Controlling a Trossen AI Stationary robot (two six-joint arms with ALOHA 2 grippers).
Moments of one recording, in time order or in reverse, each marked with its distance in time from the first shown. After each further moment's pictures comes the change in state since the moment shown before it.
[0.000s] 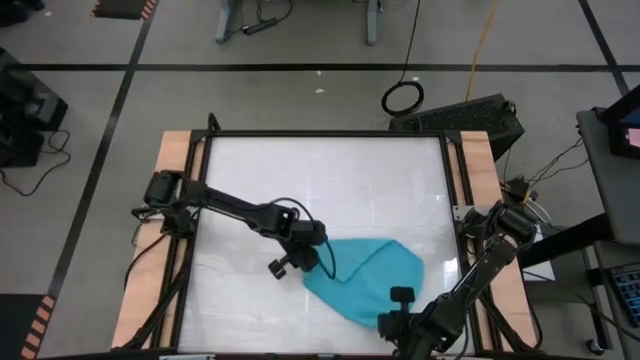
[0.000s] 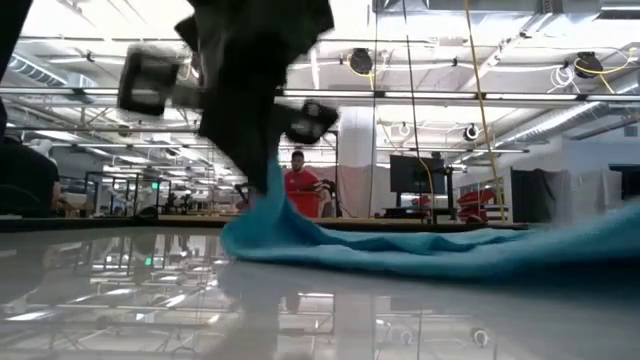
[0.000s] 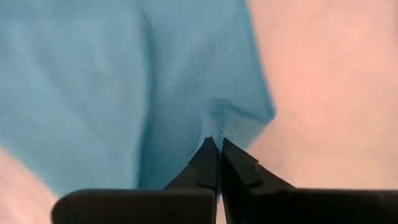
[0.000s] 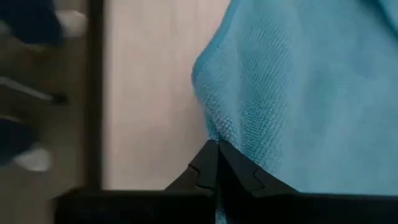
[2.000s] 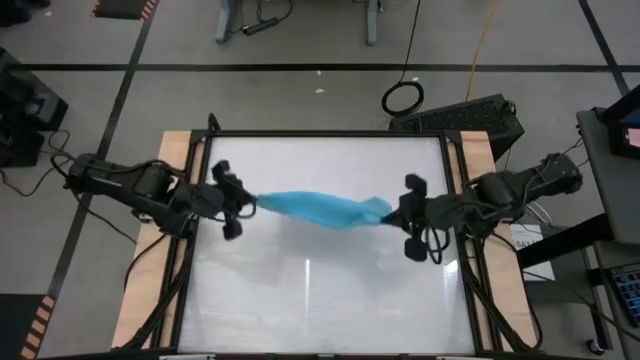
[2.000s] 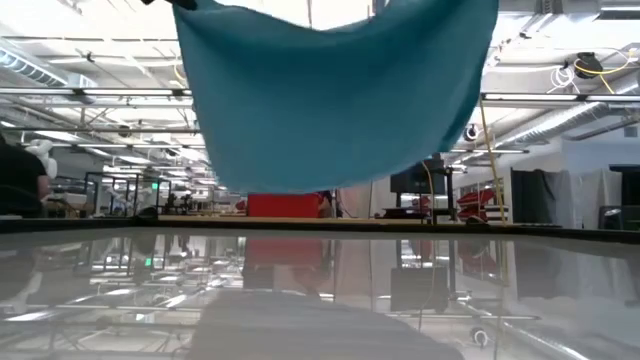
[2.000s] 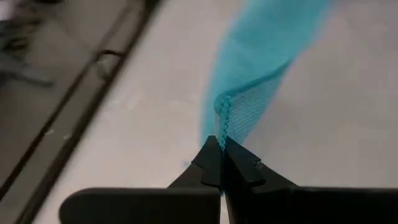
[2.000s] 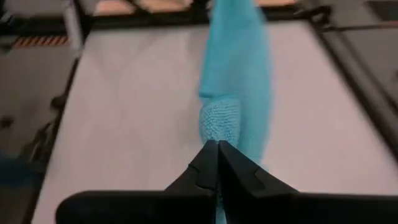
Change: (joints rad) left arm -0.125 -0.788 0.013 -0.494 -0.799 -0.957; right arm -0.516 -0.707 -0.002 -0.125 0.054 -0.589
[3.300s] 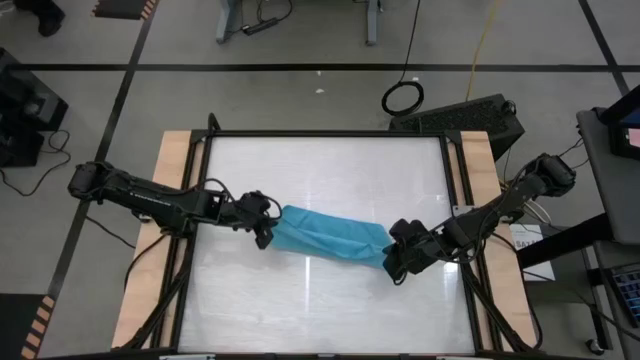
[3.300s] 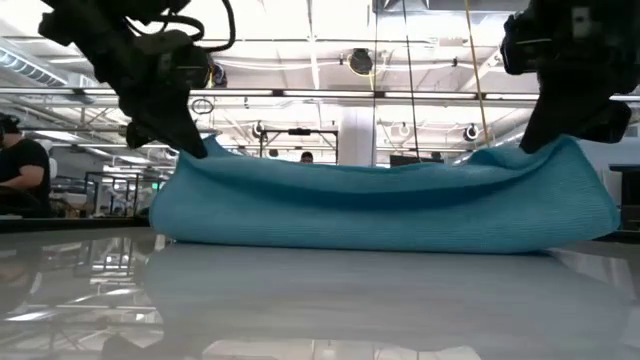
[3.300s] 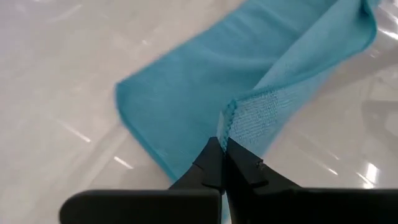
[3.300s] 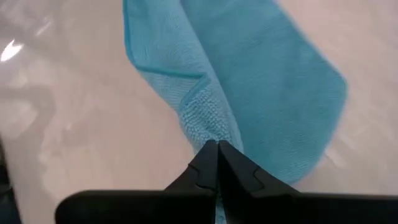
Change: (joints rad) left arm 0.166 0.077 -0.628 0.694 0.274 -0.394; right arm 0.134 0.060 -0.625 0.372 0.041 0.859
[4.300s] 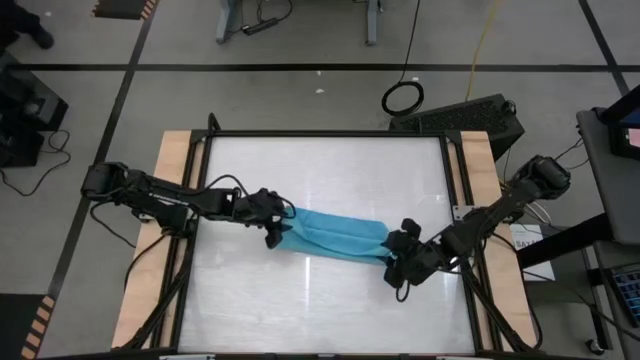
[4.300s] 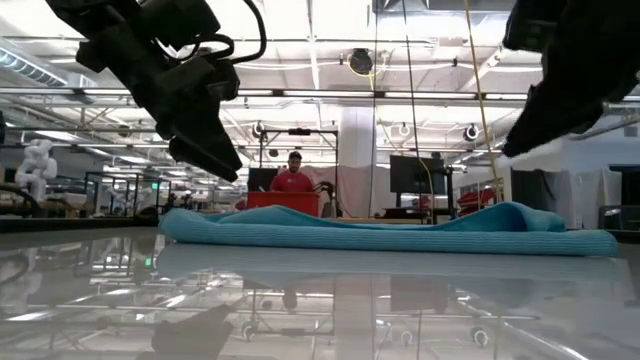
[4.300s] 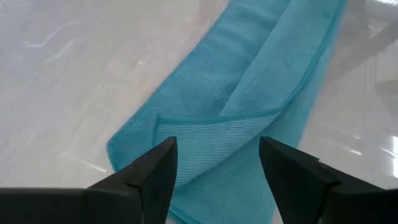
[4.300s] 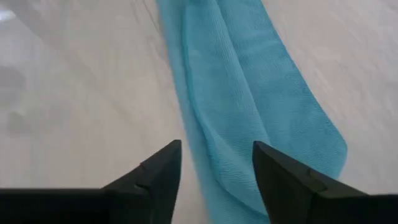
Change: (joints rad) left arm 0.083 0.165 0.001 0.220 0.080 0.306; right arm 0.064 0.076 0.000 0.090 0.169 -0.307
